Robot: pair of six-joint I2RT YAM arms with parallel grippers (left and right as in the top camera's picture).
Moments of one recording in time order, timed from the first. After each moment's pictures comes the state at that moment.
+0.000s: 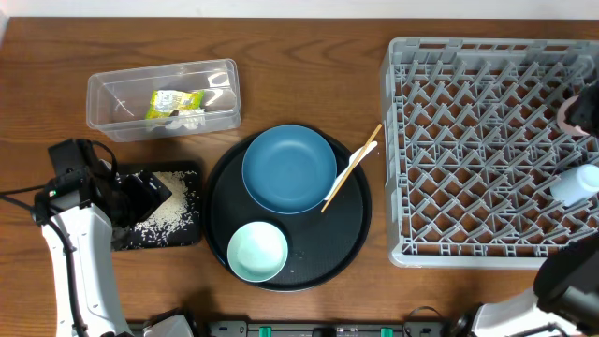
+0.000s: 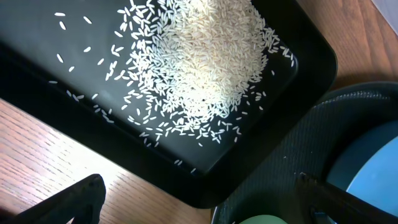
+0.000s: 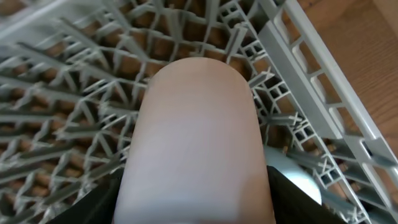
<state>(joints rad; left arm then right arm) 0.44 1.27 0.96 -1.05 0.15 -0.38 -0.52 1.78 1.65 -0.93 0.01 0.05</state>
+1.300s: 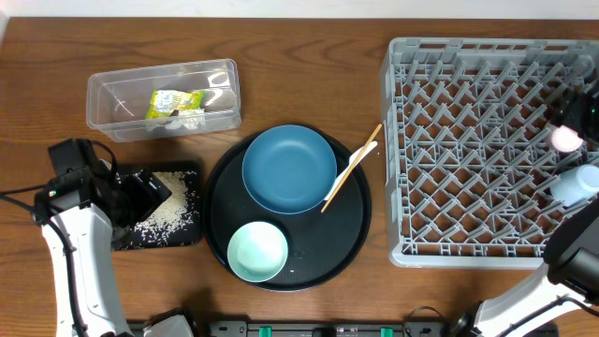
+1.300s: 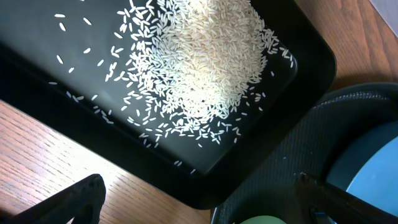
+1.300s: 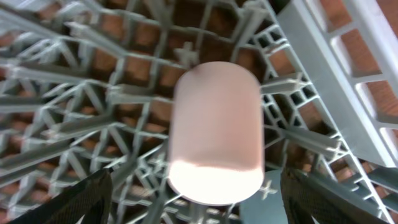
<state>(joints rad) 0.44 1.27 0.96 -1.05 0.15 -0.38 -0.53 1.94 1.69 -0.90 -0.02 0.04</state>
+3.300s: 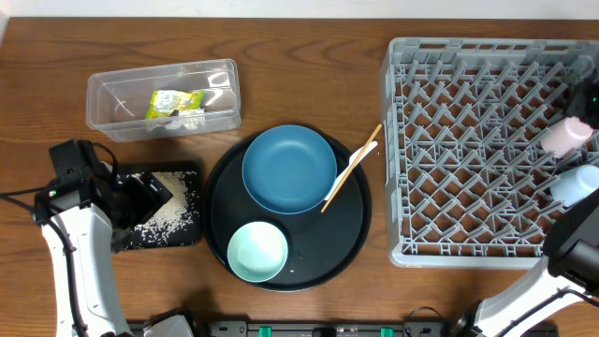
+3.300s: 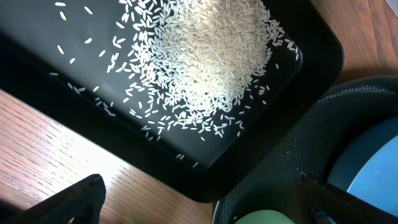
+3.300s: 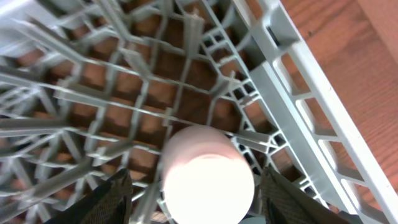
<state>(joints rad) 0.44 1.27 0.96 -1.07 0.15 -0.38 -0.52 1.99 1.75 -0.79 0.06 0.00</state>
